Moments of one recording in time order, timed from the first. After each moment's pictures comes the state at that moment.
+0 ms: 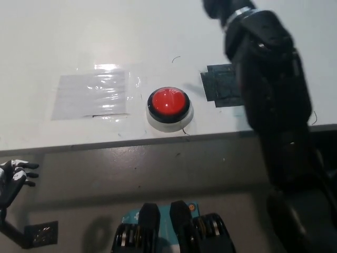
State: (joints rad) left_arm -0.12 0.34 0.23 0.14 -0.08 0.00 -0.06; right_arm -1.11 0.06 0.00 0.37 0.24 0.41 -0.02
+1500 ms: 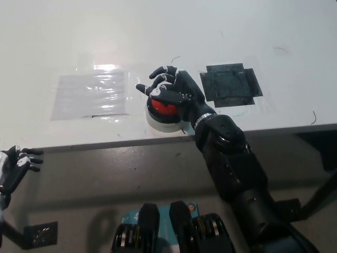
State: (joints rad) left_arm -0.19 0.34 0.22 0.15 -0.07 -0.01 -0.07; right_arm -0.86 0.17 -0.02 0.78 0.21 0.08 0.09
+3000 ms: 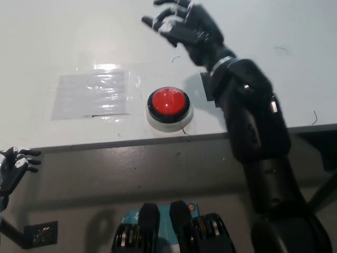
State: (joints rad) left_arm -0.17 0.34 0.23 0.15 -0.08 0.01 -0.07; right_arm -0.99 0.13 -0.14 0.40 0.25 0.38 0.07
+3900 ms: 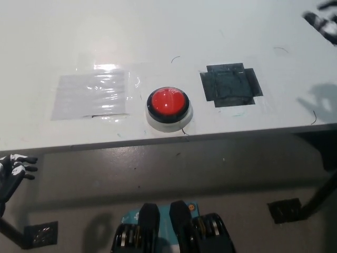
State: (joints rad) left_arm -0.14 0.35 0.23 0.14 -0.07 0.01 -0.07; right_arm -0.66 -0.26 -0.30 -0.05 0.33 0.47 0.05
